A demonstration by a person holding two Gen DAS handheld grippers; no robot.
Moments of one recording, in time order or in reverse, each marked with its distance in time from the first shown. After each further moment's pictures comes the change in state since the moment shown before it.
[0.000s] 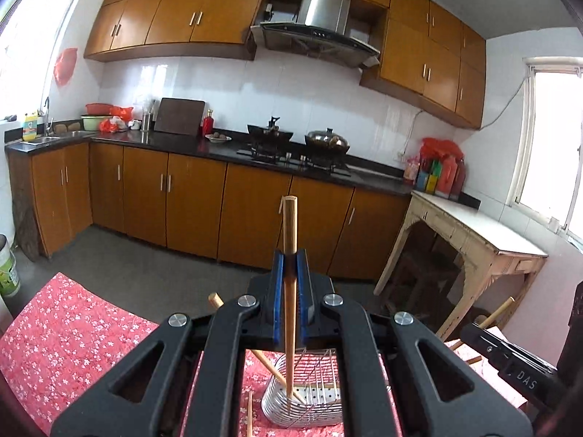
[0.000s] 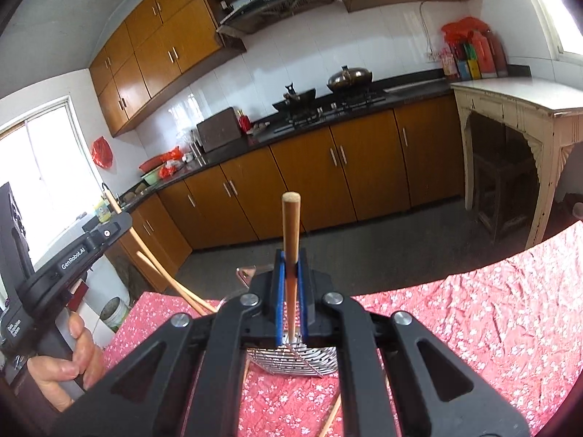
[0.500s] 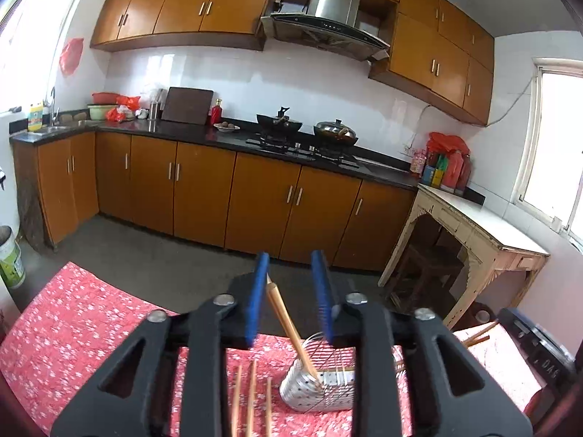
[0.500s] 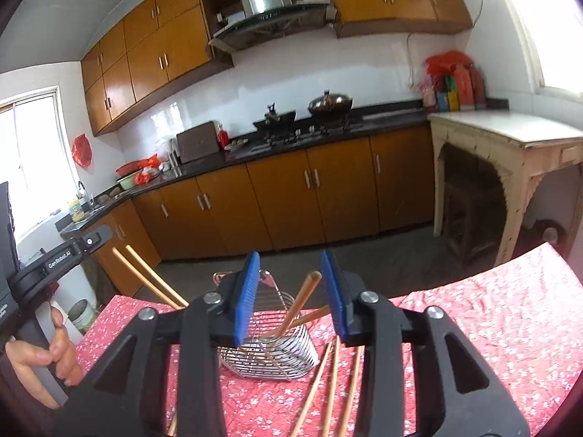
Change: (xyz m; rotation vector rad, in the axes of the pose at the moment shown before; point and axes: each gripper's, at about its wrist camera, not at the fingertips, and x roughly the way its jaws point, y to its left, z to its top) left arm -0.020 0.027 0.006 -0.016 0.031 0.017; right arm -0.040 0.011 -0.010 -0.077 -0.117 -0.130
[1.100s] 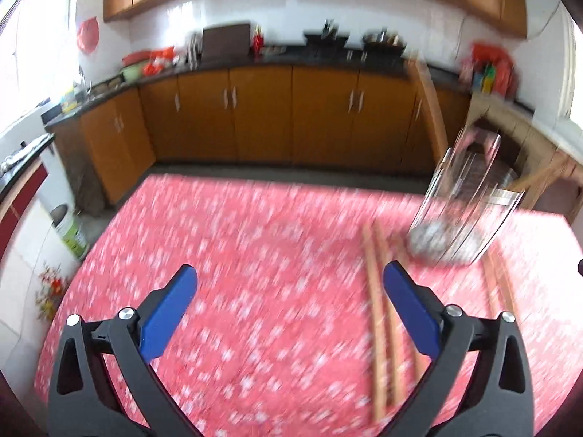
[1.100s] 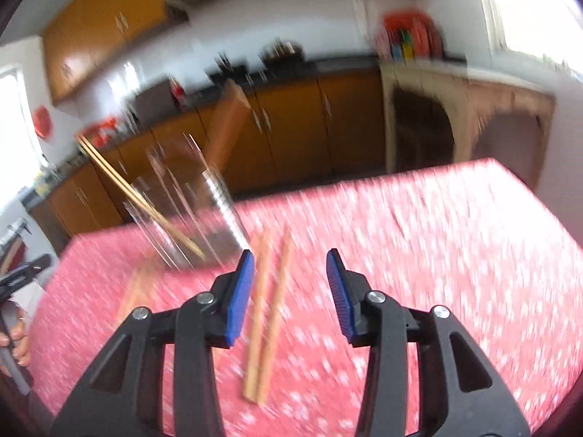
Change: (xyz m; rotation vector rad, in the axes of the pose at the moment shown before) left arm -0.013 0.093 -0.117 0.130 0.355 0.250; right arm -0.028 -0.062 -0.124 0.053 0.244 -0.194
